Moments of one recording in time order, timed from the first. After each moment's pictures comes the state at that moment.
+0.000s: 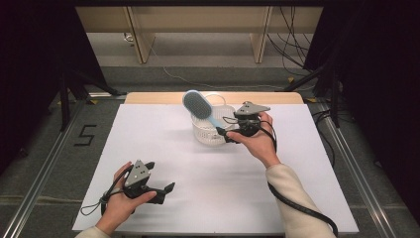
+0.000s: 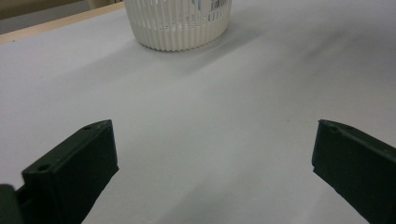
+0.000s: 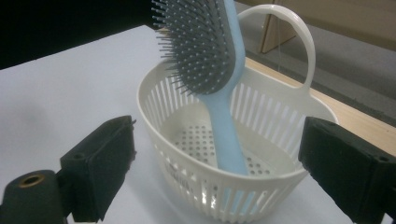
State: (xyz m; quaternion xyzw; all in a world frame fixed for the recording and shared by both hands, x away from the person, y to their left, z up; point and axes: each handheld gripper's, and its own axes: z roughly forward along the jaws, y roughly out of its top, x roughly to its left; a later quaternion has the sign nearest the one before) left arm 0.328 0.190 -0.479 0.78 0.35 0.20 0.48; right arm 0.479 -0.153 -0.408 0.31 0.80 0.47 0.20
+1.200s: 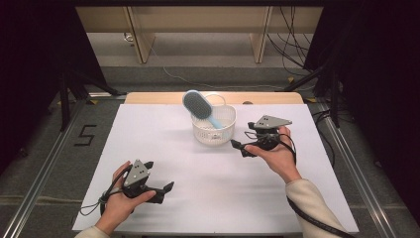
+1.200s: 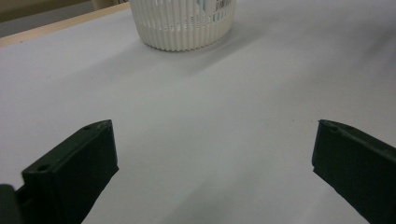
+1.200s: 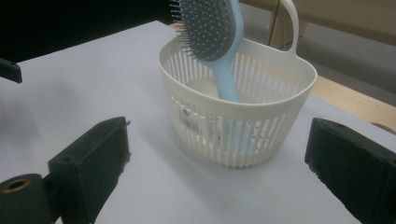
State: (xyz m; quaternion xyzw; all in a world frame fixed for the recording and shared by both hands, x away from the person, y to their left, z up) left arm 0.328 0.192 -0.478 0.78 0.35 0.20 0.47; right arm 0.438 -0.198 -0.412 0.31 0.80 0.49 0.18
